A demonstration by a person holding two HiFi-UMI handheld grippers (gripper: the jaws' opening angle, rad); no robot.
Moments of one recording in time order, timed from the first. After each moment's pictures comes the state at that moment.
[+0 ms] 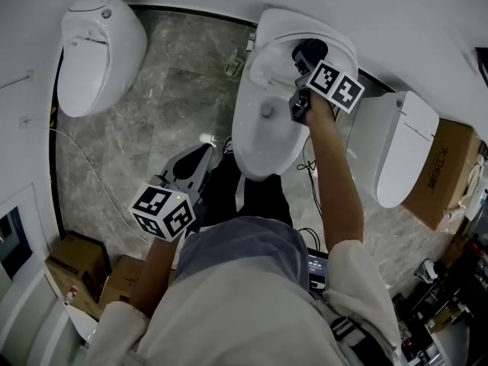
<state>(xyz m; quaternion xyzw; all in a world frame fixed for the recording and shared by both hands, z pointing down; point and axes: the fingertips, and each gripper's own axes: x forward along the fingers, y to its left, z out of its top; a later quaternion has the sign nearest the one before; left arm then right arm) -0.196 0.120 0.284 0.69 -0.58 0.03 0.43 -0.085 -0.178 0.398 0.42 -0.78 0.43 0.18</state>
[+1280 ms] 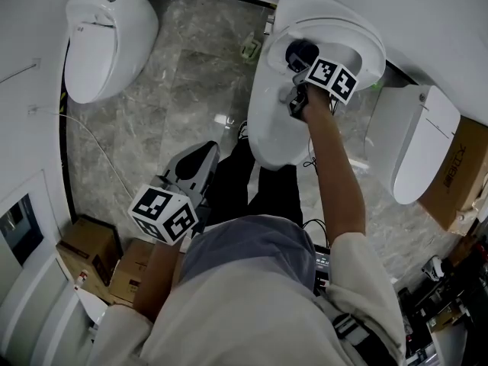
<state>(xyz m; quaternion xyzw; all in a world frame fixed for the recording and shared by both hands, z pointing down) -0.209 0.135 0.301 0.67 -0.58 0.04 0.45 -0.119 -0.124 0.506 0.38 -0.72 0.55 0.20</state>
